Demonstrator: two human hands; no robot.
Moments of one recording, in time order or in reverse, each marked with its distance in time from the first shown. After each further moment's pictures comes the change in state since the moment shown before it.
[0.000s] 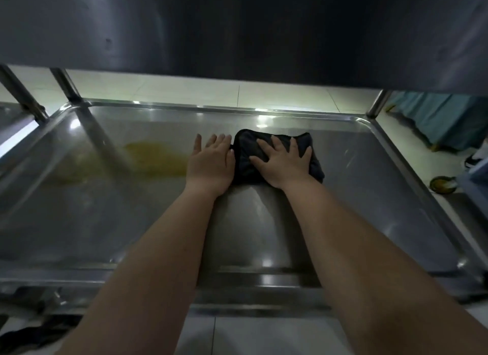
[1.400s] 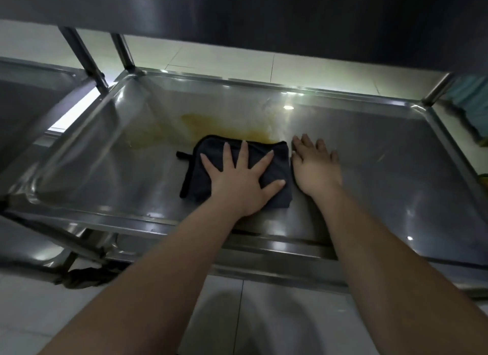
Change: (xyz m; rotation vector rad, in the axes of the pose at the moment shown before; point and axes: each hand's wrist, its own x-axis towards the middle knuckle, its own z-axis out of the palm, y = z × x) left_hand -0.093 -0.023 -0.031 0.152 -0.392 -0.138; right_hand -0.065 -0.049 0.009 0.017 0.061 -0.035
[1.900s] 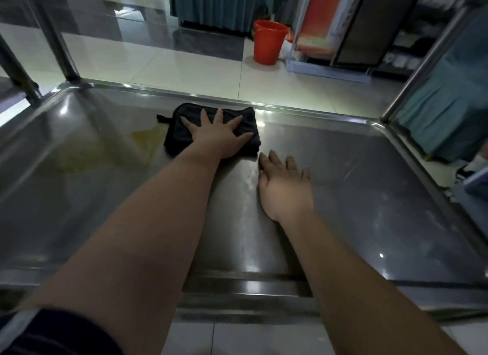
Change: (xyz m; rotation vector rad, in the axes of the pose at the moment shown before) left_hand 0.169 0.006 -0.031 -0.003 0.004 -0.015; right_hand 0.006 0.000 0.020 -0.049 0.101 0.001
